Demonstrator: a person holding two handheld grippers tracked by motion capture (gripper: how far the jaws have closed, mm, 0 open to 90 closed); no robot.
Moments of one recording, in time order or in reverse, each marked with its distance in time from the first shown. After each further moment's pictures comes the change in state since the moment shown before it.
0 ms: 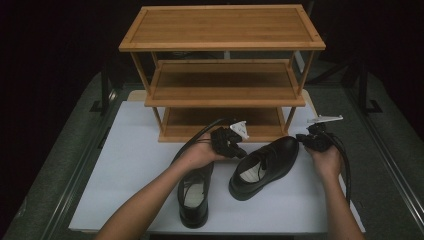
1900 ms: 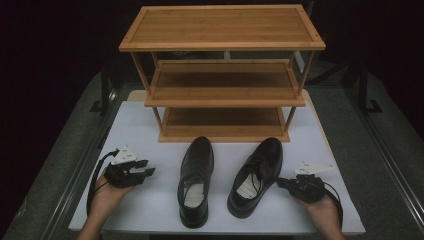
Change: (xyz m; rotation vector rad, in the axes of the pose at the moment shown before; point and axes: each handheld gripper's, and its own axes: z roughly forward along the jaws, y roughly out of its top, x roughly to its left) left arm -0.062 -0.259 -0.124 -0.140 0.554 -0.537; right arm 0.101 -0.091 -0.054 -0.038 0.298 -0.188
